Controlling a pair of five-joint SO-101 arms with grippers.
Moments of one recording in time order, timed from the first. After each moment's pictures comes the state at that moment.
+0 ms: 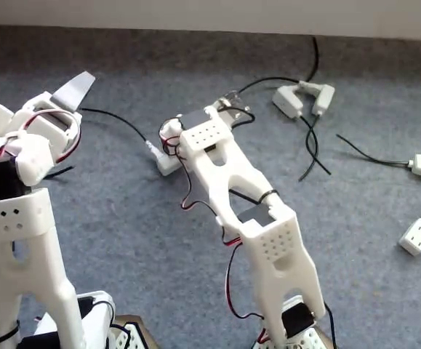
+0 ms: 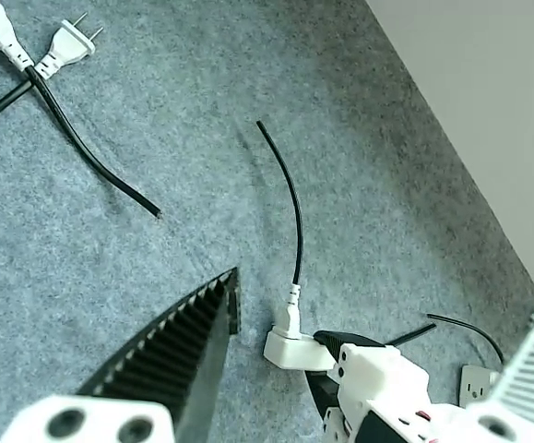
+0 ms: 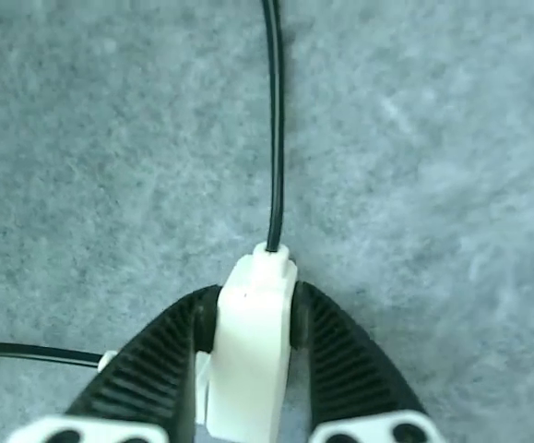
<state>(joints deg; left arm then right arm) -17.9 -34.3 8.4 80.1 48.9 -32.4 40.9 -29.8 67.0 -77.6</state>
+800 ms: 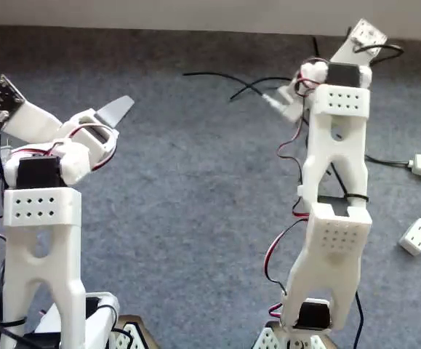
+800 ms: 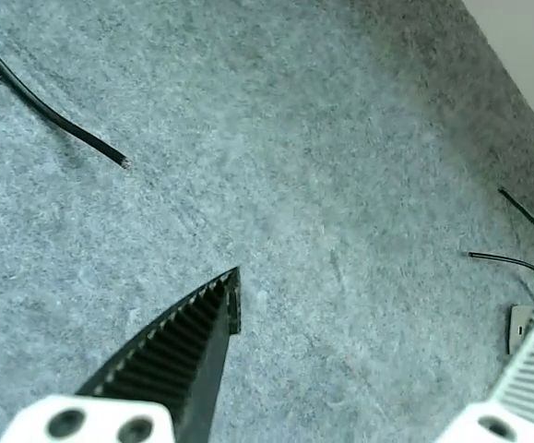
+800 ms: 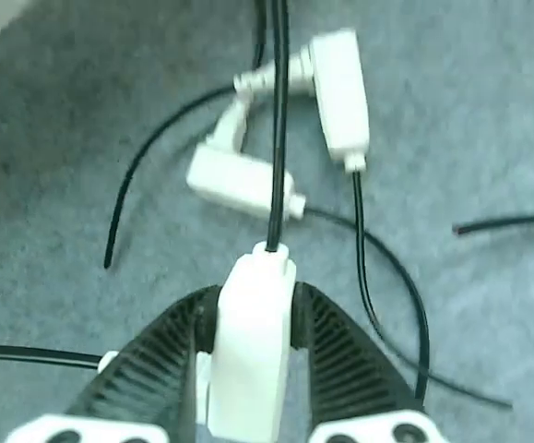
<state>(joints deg) -9.5 -34.3 26.8 66.4 48.9 1.3 35.9 -51.5 79.3 -31.8</state>
